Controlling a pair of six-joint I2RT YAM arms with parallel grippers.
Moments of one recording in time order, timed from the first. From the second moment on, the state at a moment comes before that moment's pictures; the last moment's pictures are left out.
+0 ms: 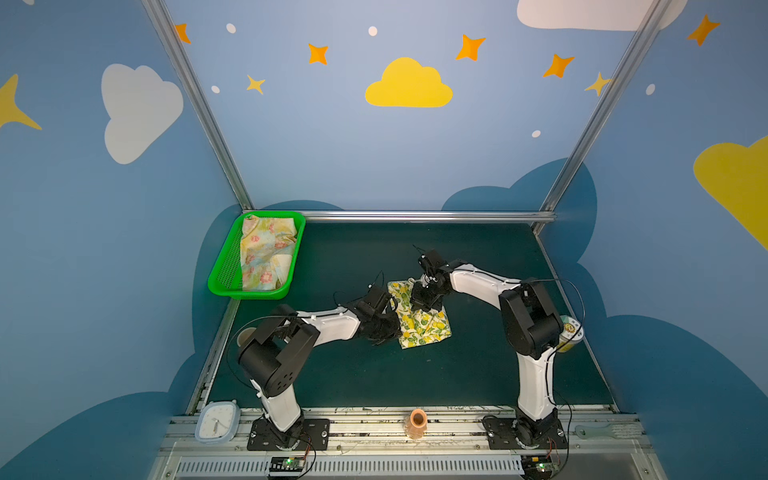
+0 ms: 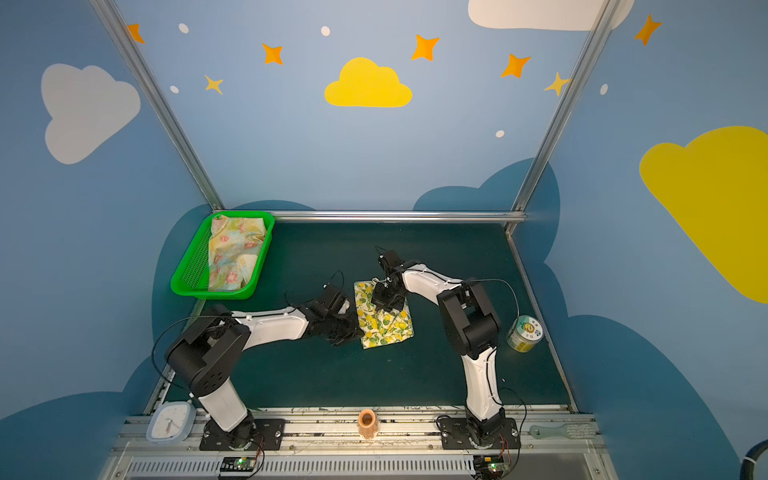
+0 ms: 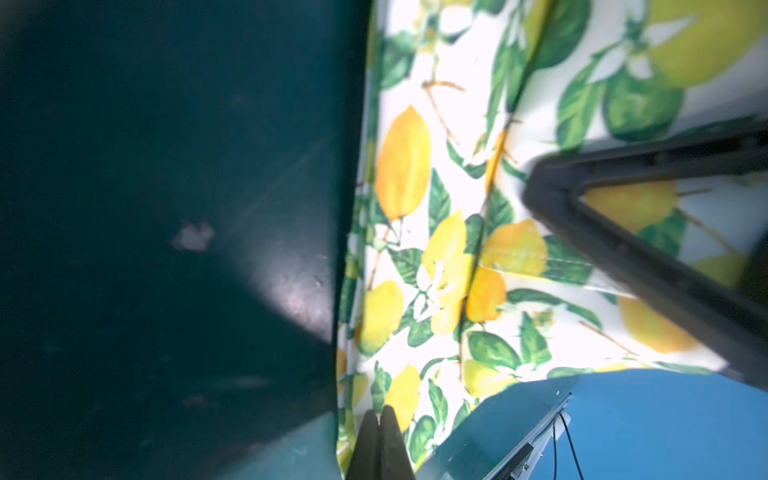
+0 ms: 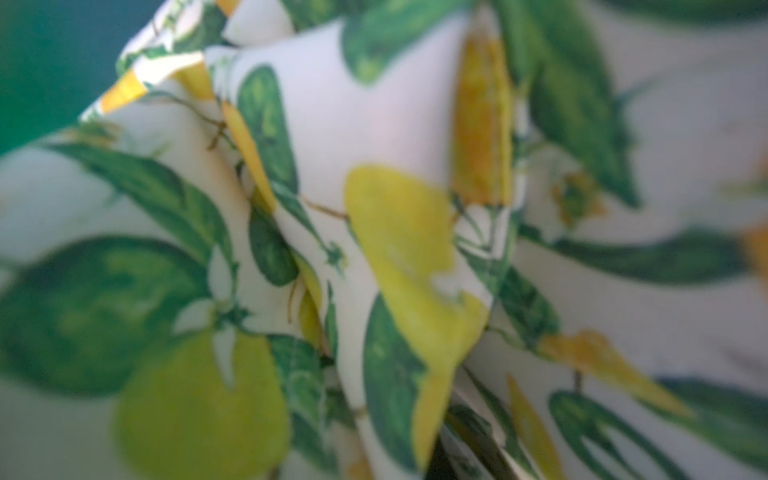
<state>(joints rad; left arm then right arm) -0.65 1.75 0.87 -0.11 0.38 -1.07 0.58 2.05 1.46 -0.70 -0.34 0.78</state>
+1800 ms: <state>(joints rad) -0.51 1.39 0.72 -0.19 0.30 -1.05 0.64 1.95 1.51 -0.75 -0.34 0.80</state>
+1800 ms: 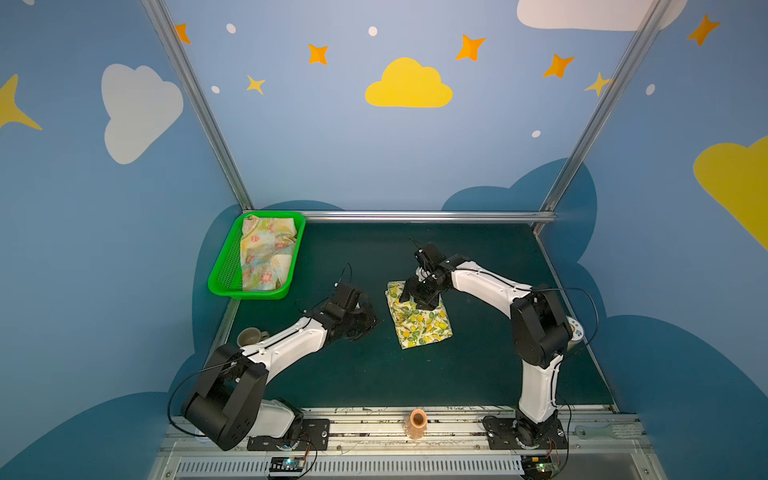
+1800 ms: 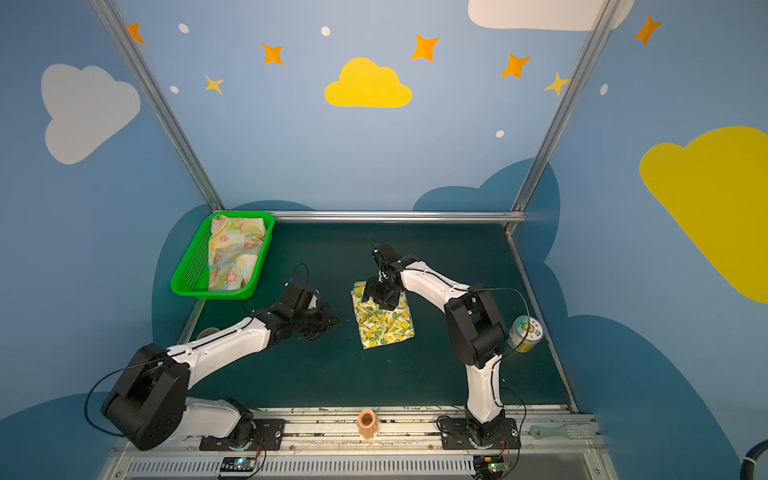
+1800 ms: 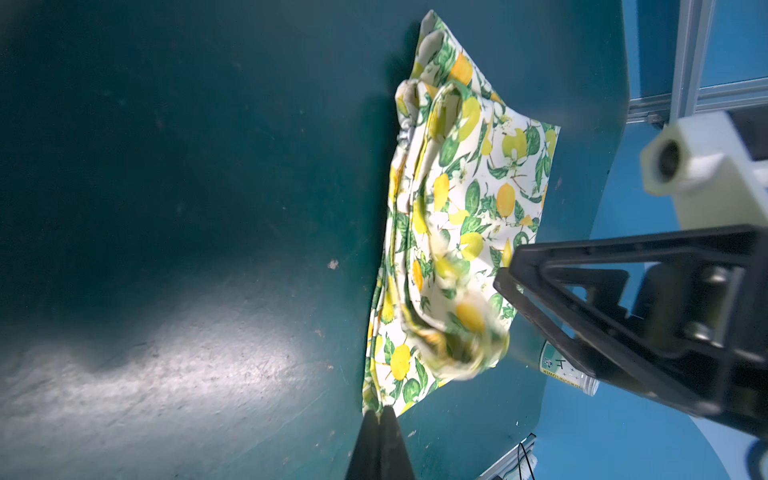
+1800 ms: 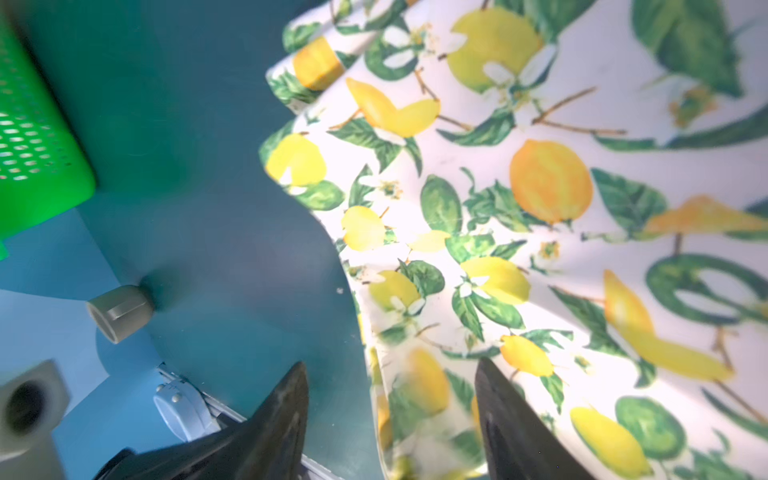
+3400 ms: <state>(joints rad) -0.44 2.14 1.43 -0.28 0.39 -0.90 0.69 1.95 1.27 -0.62 -0.49 0.63</state>
